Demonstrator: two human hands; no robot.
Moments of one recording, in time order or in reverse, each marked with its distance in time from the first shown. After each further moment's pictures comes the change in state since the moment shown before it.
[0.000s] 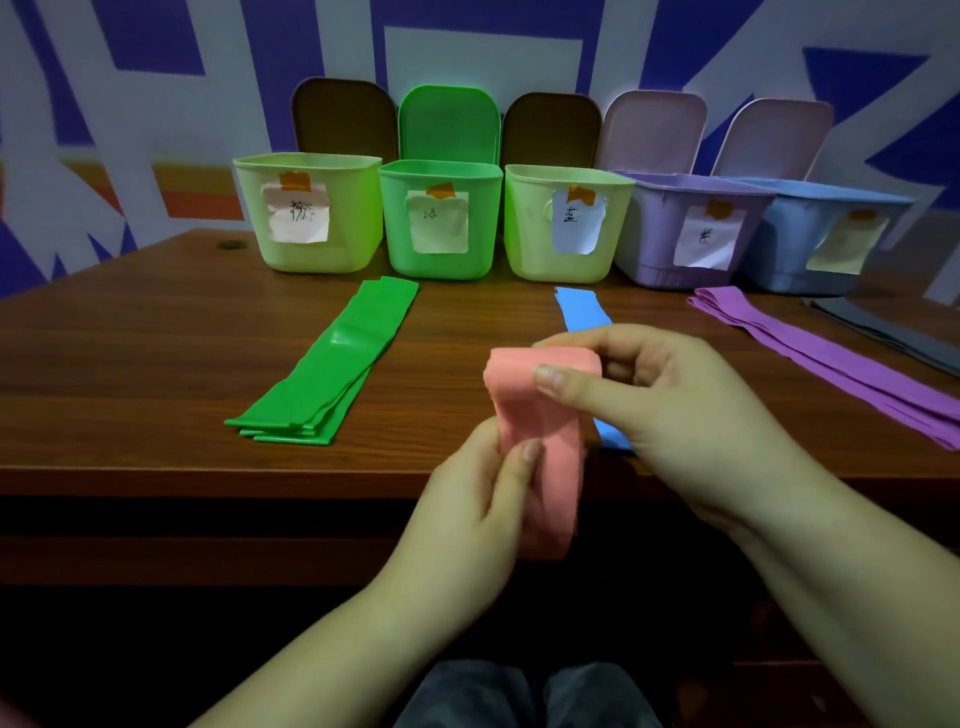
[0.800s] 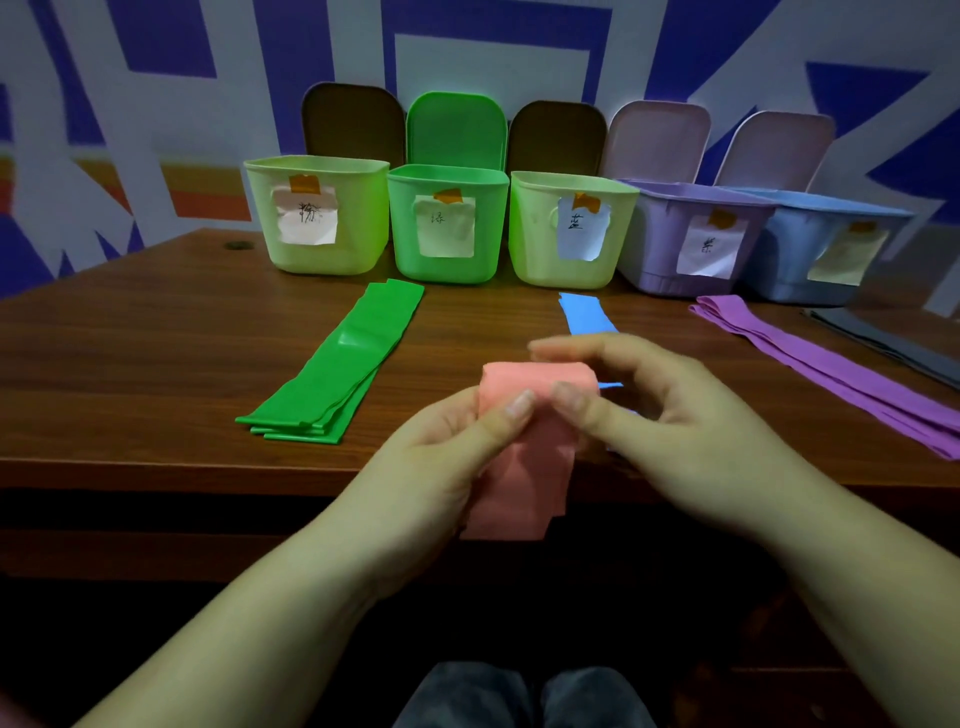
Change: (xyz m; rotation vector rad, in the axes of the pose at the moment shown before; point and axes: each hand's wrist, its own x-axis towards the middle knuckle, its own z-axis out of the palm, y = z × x) left_hand 0.010 0.028 -0.026 -0.716 -0.221 -0.338; right_hand -0.006 -0.002 -0.007 -0.266 -0.151 -0.165
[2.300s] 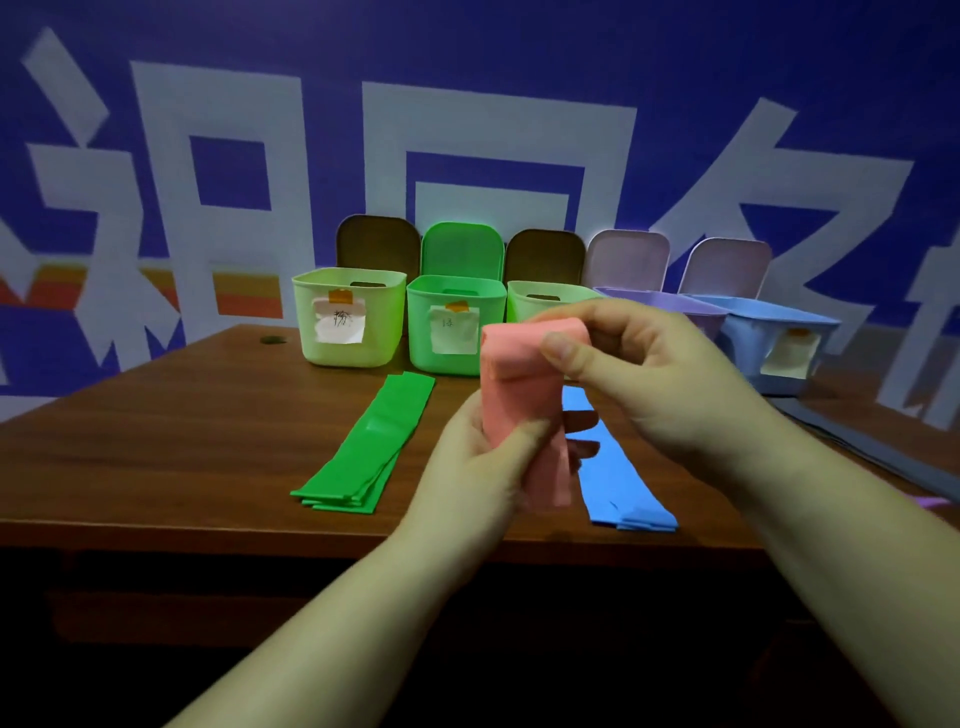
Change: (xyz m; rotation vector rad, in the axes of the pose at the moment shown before) left_hand 0.000 0.045 0.042 0.164 0.123 0.365; right_hand 0.018 -0.088 -0.016 0.087 0.095 -0.118
